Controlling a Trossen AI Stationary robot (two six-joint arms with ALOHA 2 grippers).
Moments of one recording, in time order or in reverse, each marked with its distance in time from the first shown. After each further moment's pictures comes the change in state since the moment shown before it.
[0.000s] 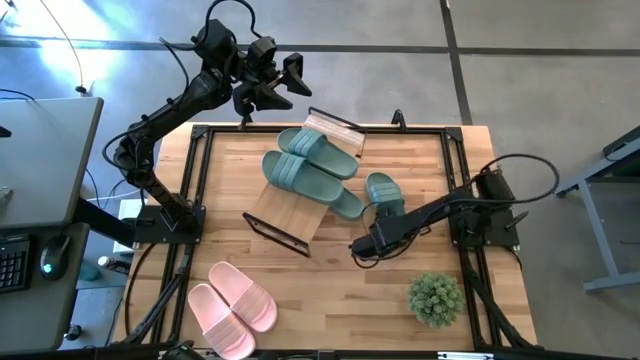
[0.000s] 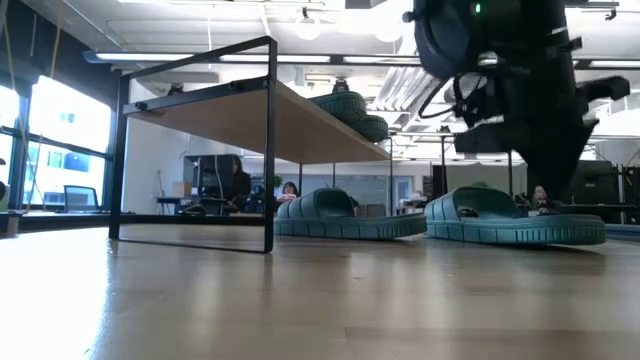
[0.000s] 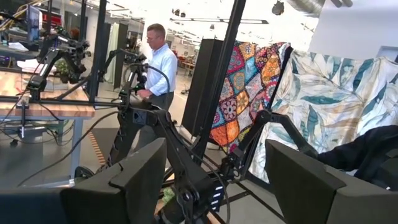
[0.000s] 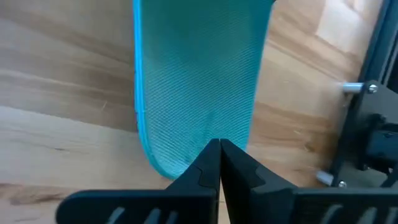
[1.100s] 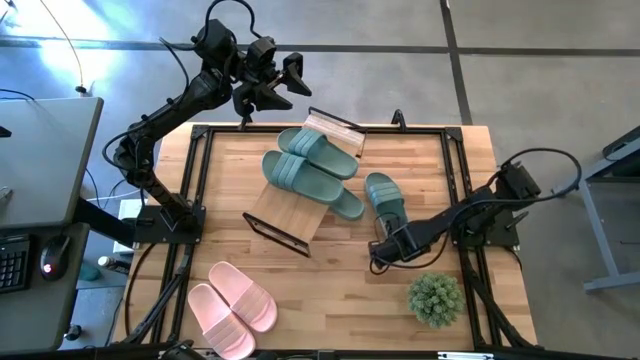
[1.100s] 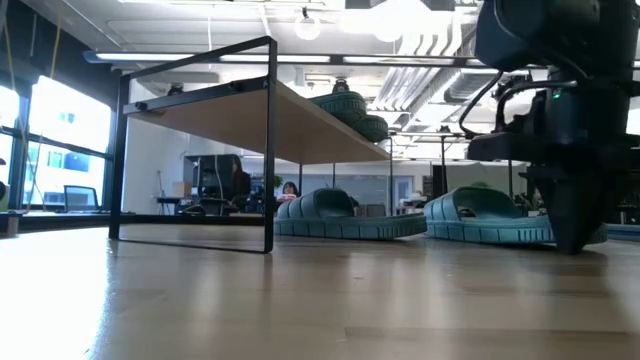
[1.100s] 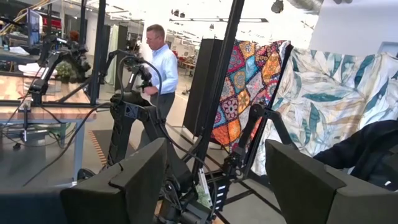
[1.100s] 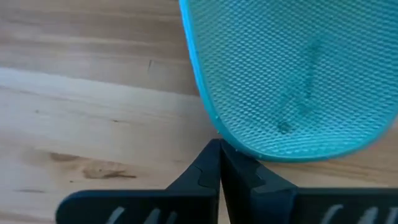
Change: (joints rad) left arm 0.000 0.000 0.000 0.000 0.001 0.023; right arm 0.078 -0.181 -0.389 0.621 -0.037 0.259
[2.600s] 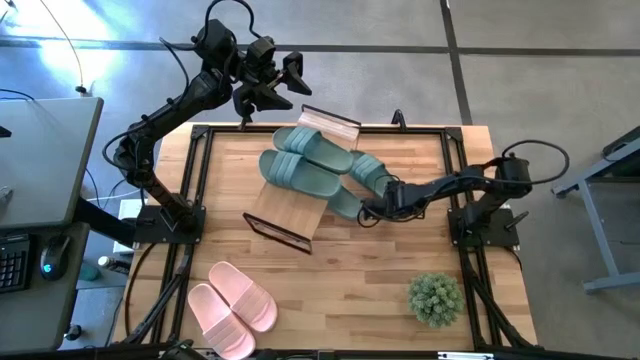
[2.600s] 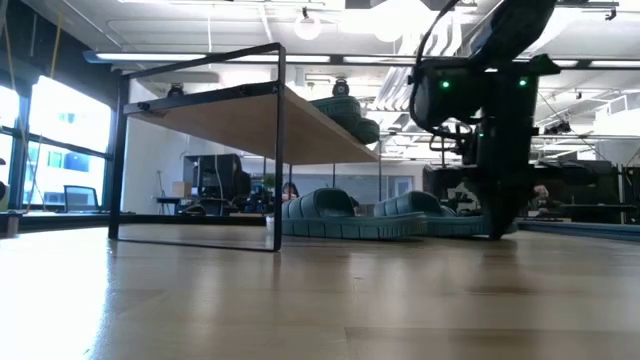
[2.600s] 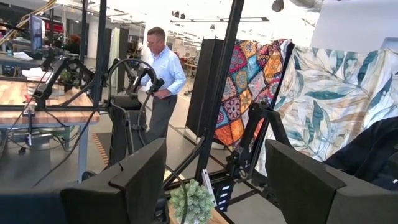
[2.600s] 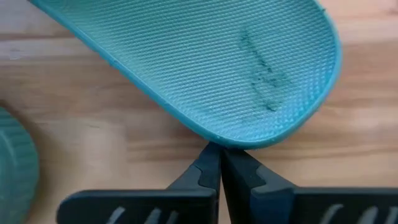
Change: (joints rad) left arm 0.000 0.000 0.000 0.000 -0.005 0.024; right arm -0.398 0.004 -0.011 -0.012 0.188 -0.203
